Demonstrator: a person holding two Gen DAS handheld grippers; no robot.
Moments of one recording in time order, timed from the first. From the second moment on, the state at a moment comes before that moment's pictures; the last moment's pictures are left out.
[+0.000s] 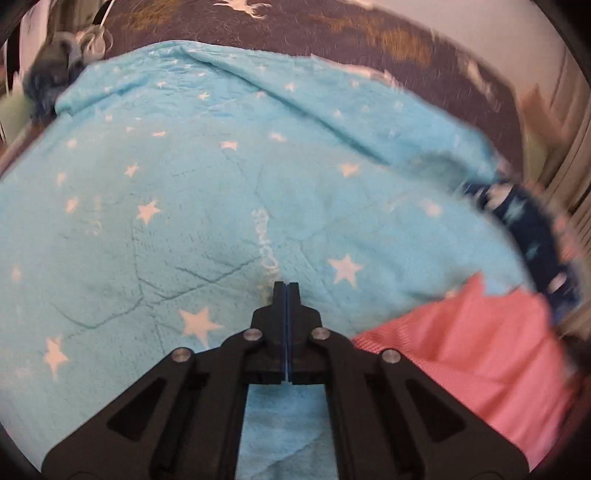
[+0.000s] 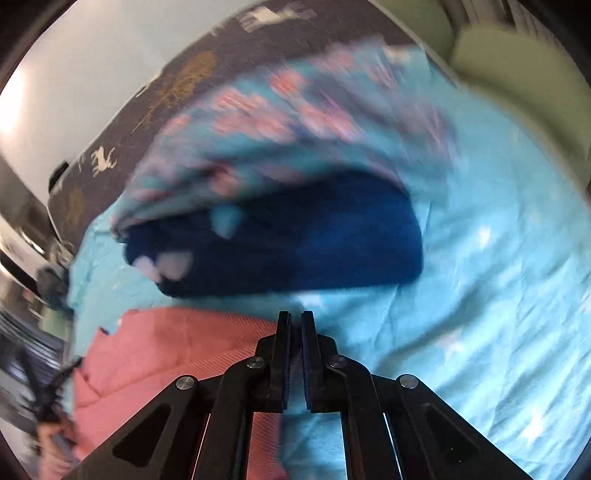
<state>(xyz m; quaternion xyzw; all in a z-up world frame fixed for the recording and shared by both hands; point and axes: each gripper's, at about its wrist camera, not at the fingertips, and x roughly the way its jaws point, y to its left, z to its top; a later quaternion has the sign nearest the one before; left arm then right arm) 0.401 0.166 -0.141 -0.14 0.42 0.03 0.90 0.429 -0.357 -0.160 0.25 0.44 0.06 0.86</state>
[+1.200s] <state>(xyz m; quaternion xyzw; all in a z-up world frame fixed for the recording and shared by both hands) 0.321 0.096 -0.115 -0.08 0.49 -0.14 0.86 0.290 -0.333 -0.097 0.13 0.42 0.12 0.89</state>
